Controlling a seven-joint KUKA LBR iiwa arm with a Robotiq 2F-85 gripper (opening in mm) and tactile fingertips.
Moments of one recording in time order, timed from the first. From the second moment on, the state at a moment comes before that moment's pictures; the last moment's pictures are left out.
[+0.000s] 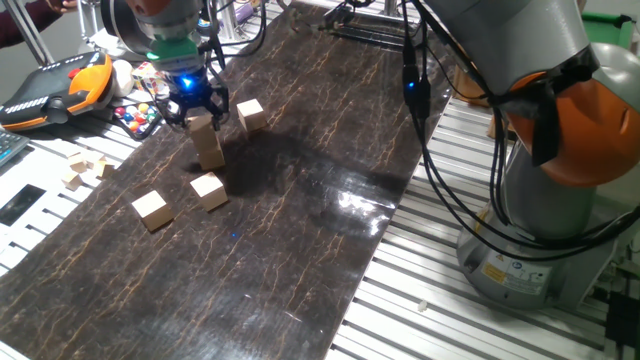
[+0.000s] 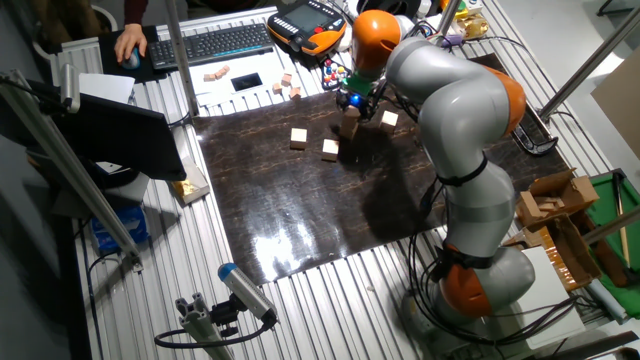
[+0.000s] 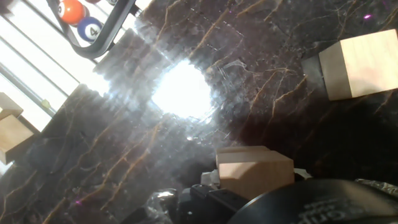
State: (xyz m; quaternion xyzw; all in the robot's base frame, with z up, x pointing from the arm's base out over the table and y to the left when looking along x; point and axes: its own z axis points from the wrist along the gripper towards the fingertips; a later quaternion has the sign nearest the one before) arm 0.663 0.034 0.101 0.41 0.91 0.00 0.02
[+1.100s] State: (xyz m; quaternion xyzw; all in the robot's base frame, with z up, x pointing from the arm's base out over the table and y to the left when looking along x) arm 0.662 0.037 0.098 0.42 0.91 -0.01 0.02
